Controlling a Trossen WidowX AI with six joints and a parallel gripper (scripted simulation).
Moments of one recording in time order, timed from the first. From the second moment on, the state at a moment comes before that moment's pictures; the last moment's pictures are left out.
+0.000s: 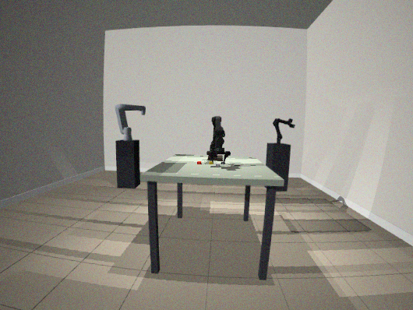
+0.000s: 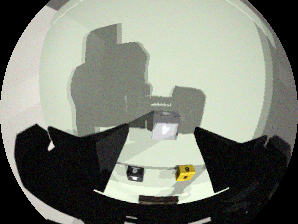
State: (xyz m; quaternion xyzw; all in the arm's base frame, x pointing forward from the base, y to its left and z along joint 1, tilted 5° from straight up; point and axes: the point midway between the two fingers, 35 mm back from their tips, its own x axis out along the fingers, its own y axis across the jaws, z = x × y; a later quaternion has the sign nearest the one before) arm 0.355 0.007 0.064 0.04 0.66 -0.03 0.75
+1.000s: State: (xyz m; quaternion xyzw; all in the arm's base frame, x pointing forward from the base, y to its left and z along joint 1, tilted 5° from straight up) arm 0.354 0.007 0.052 0.04 0.67 -0.03 0.75
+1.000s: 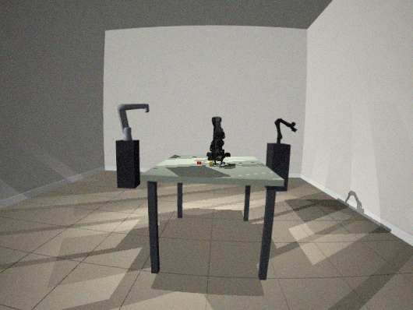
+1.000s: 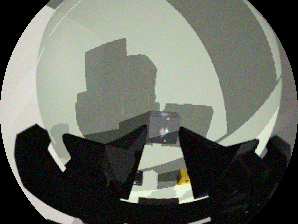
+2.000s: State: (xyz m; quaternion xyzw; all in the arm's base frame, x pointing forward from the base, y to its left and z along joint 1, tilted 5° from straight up) arm 0.350 0.007 0.061 0.04 0.67 -0.03 0.74
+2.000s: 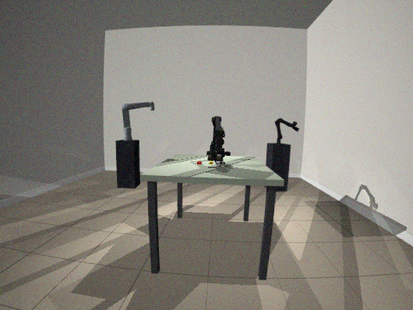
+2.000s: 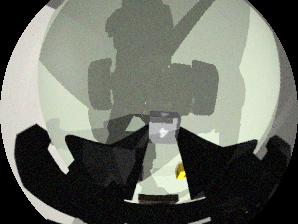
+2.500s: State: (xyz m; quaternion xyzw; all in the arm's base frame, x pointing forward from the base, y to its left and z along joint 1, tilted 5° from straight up) arm 0.352 0.007 0.064 0.04 0.67 -0.03 0.75
